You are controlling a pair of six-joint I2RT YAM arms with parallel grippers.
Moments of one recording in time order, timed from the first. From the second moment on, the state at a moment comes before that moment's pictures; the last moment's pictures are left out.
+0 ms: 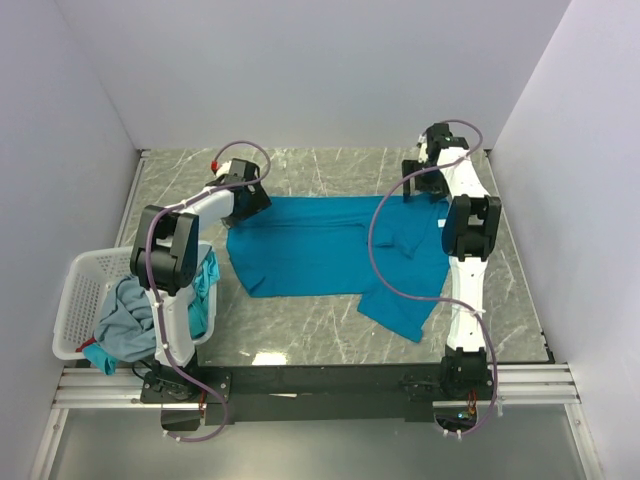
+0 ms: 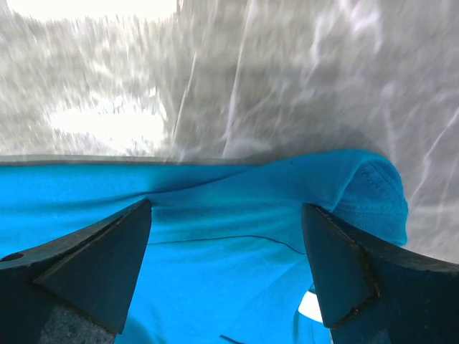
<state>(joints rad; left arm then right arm) -0.26 2.03 1.42 -0.36 -0.26 -0.76 -0.02 2.55 2.35 -1.05 -0.06 0.00</state>
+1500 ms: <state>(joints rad) -0.64 1.65 1.01 -0.54 -0.40 -0.84 0.26 1.00 0.74 -0.54 0.21 0.52</state>
